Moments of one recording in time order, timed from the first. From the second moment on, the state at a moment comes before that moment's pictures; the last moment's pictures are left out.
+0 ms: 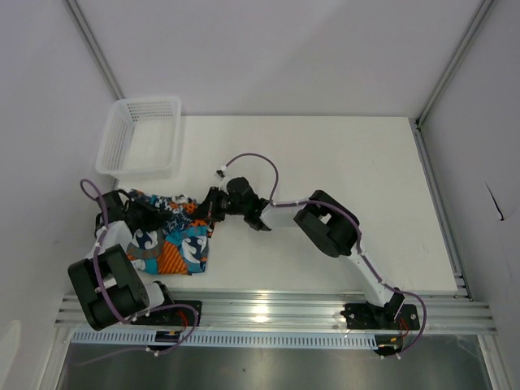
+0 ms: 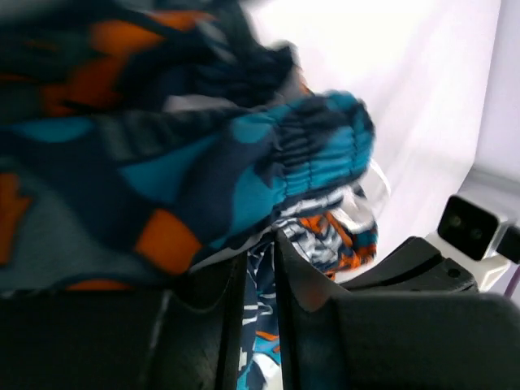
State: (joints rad) left arm 0.46 1.26 0.58 -0.25 0.55 -0.68; right arm 0.95 2.34 1.51 0.61 -0.44 1.15
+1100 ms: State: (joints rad) left arm 0.51 0.99 0.70 -0.23 0.61 -0.72; right arm 0.99 2.26 1.53 0.63 -0.53 1.15
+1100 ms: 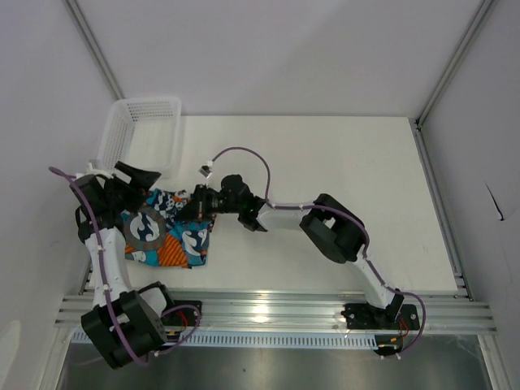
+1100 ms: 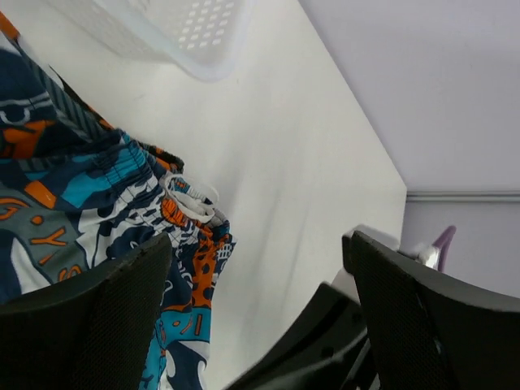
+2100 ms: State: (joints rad) left arm 0.77 1.04 0.36 0.12 0.88 -0.88; right arm 0.97 2.42 1.67 0.71 -0.78 1.25
